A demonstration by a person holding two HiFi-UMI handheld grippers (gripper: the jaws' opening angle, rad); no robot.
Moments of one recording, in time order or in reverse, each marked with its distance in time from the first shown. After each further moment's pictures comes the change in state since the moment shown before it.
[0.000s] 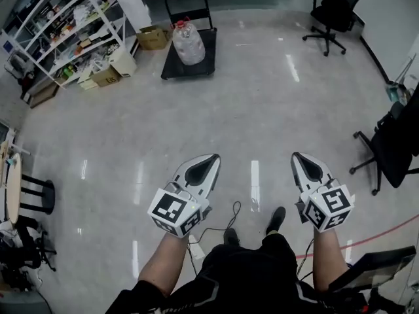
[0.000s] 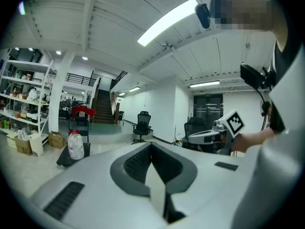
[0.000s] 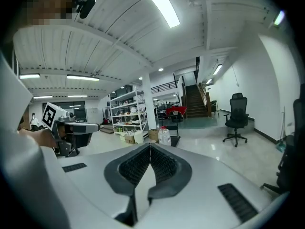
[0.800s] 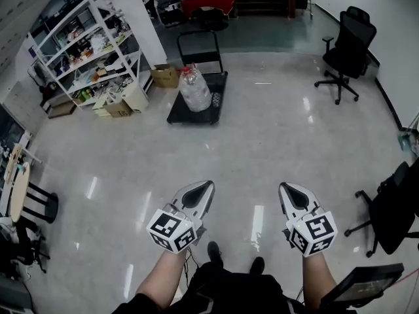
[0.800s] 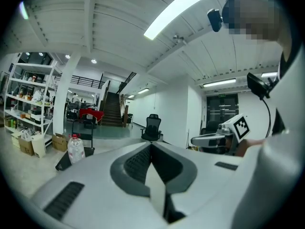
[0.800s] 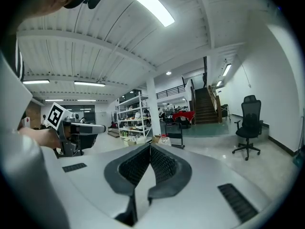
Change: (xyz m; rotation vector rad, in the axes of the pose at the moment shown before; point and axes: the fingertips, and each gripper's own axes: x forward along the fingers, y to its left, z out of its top) left arm 0.219 0.037 0.076 -0.039 -0.025 0.125; right arm 0.102 -0.196 0.087 -0.035 -0.057 0.132
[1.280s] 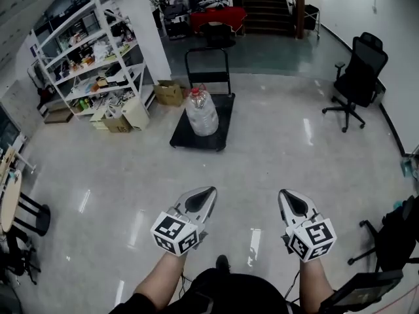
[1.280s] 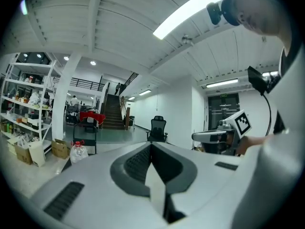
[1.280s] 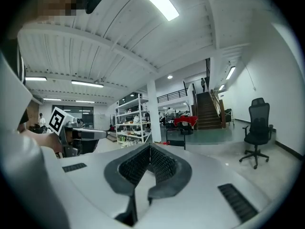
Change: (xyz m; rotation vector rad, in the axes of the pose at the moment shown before) left arm 0.056 0.205 0.030 0.005 -0.021 -0.013; right arm 0.207 0.016 0.055 -0.022 -0.042 0.001
